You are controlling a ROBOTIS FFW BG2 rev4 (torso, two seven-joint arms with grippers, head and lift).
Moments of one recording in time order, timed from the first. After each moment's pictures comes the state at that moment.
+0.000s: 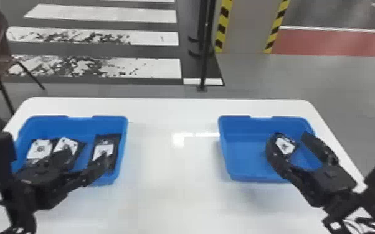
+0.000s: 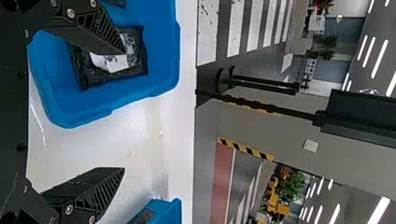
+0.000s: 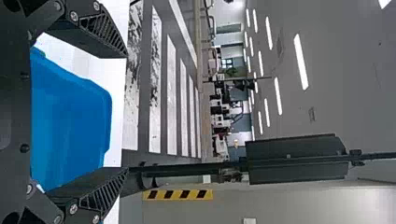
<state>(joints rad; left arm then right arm) 0.37 0.06 0.23 -2.30 0.15 0.82 -0.50 0.51 -0.08 -0.21 -2.13 -0.23 0.12 0.40</state>
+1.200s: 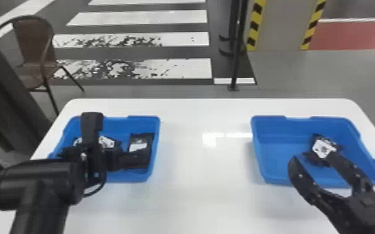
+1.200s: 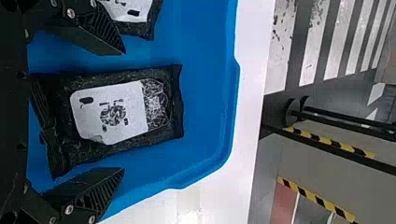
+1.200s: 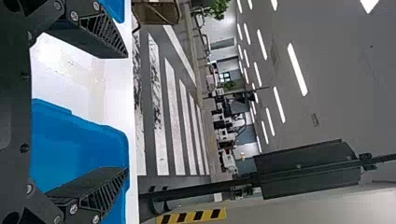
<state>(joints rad) -0.11 0.10 0.14 -1.67 0.02 0.96 -0.45 0.63 -0.05 -0.14 -2.19 -0.29 0.10 0.41</state>
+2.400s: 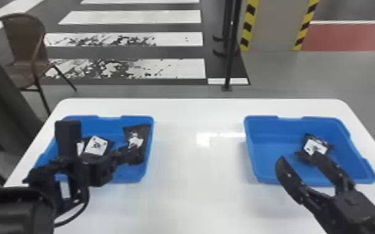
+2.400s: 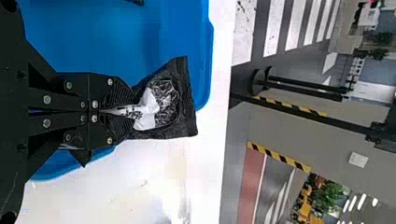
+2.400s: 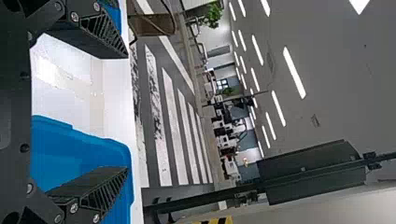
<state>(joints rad) 0.15 0.12 0.16 -2.02 0.14 0.88 -0.51 0.63 -0.05 -0.13 -2.19 -0.34 0.11 0.44</state>
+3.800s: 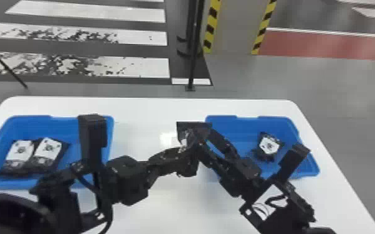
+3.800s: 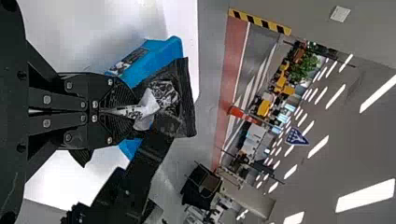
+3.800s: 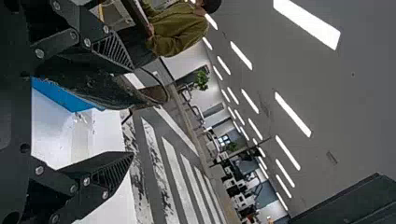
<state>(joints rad) 0.20 0.14 -0.17 -2.22 0.38 0.87 -0.53 0.34 -0.08 0.04 -1.97 -0.53 0.23 0.51</state>
